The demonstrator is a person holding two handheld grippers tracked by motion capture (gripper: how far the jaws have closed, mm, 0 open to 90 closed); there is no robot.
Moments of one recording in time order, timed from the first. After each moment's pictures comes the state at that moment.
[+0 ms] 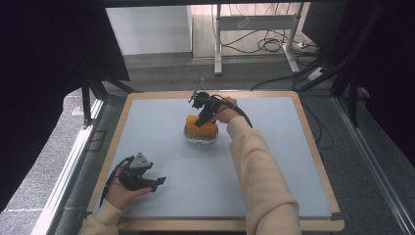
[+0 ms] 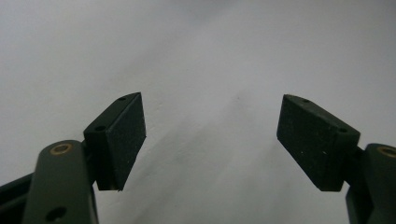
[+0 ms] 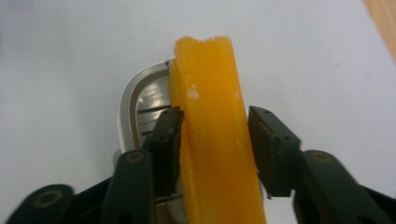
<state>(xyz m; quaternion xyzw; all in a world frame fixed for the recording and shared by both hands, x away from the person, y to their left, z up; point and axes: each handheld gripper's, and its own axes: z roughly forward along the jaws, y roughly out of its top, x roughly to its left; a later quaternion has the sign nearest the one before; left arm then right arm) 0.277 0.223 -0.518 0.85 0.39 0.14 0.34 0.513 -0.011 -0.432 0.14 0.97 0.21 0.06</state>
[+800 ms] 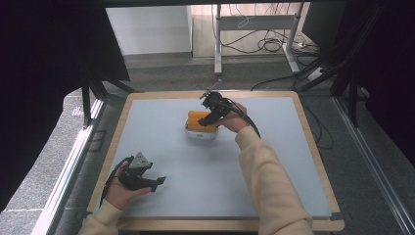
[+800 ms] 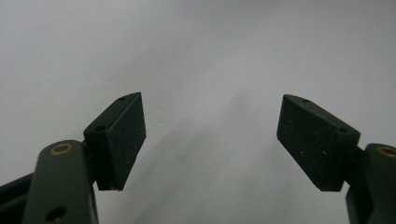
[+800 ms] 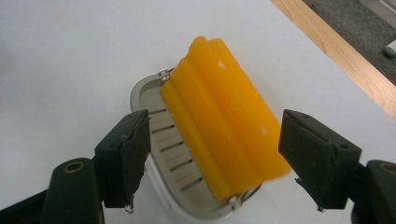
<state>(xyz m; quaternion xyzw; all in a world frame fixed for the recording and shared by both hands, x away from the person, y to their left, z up) 0.277 0.225 -0.518 0.84 0.39 0.14 0.34 0.484 -0.045 -0.421 0.25 0.92 0.29 0.12</state>
